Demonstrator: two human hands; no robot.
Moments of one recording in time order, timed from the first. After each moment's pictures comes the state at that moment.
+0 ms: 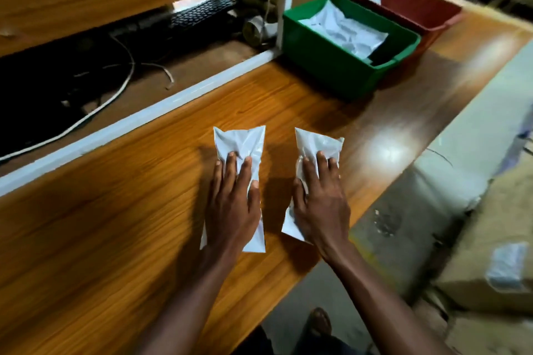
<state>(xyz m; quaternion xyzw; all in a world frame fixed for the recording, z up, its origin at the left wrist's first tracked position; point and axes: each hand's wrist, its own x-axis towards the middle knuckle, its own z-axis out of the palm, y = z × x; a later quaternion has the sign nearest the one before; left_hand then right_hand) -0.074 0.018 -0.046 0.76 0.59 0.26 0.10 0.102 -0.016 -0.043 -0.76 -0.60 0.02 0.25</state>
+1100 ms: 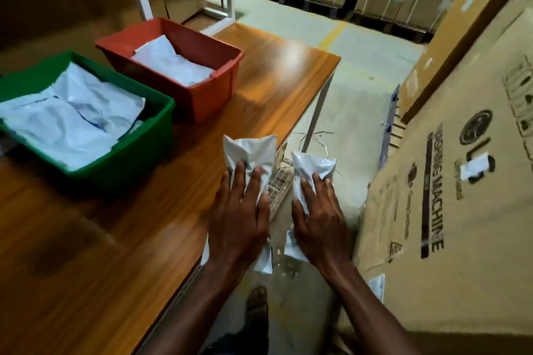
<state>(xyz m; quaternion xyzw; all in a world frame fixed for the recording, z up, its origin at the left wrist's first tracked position) 0.472 0.088 -0.029 0.86 0.42 0.25 0.16 0.624 0.000 -0.064 -0.83 -0.48 -0.02 0.28</state>
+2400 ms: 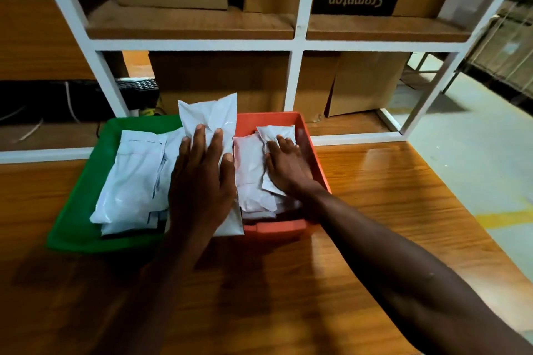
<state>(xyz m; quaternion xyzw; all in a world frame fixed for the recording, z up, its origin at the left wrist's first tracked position) 0.557 0.404 0.096 0.51 0.79 0.32 -0.09 0.681 0.578 0.034 -0.47 -0.87 0.05 0.11</state>
